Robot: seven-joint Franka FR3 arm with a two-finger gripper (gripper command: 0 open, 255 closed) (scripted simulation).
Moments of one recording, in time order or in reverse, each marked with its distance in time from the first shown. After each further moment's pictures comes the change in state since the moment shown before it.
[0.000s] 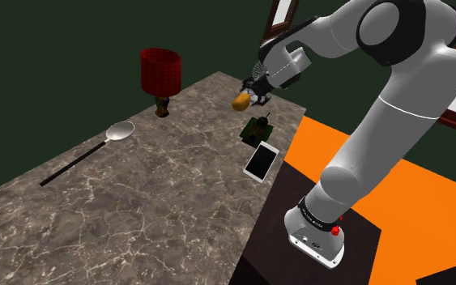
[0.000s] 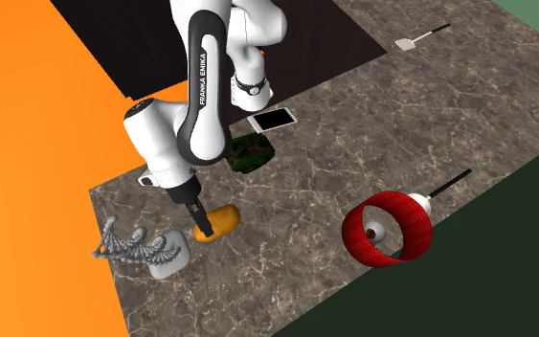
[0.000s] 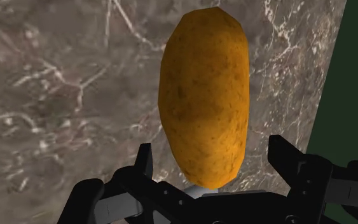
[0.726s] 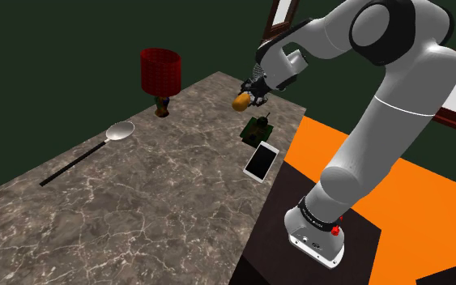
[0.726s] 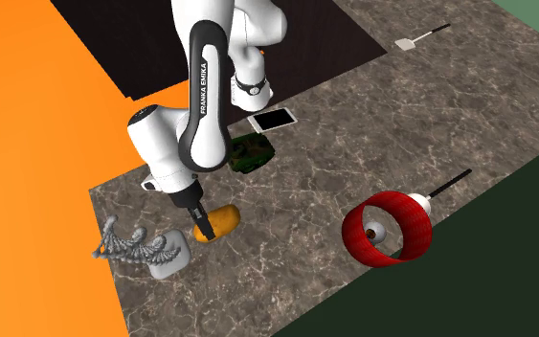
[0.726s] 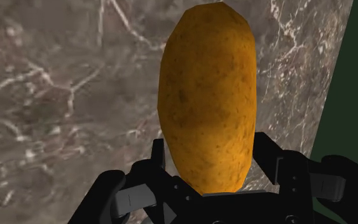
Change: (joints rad) arm 0.000 0.041 0.011 0.023 0.047 0.010 -0.033
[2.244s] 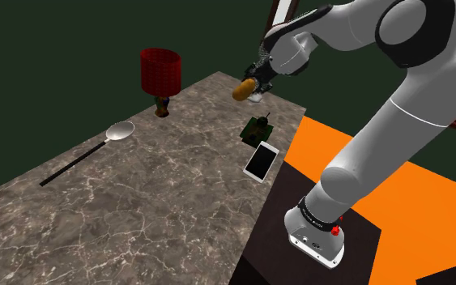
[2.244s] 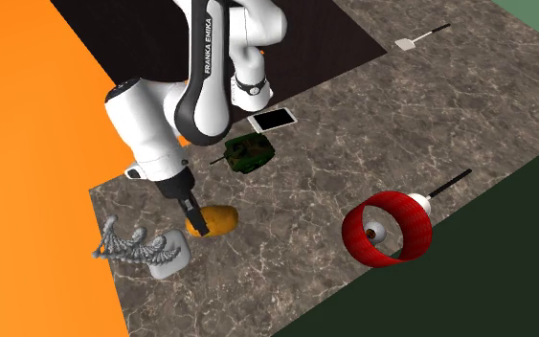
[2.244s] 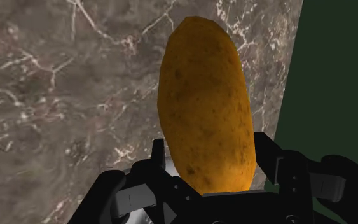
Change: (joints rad) arm 0.009 -0.145 -0.034 0.002 -0.284 -0.081 0.265
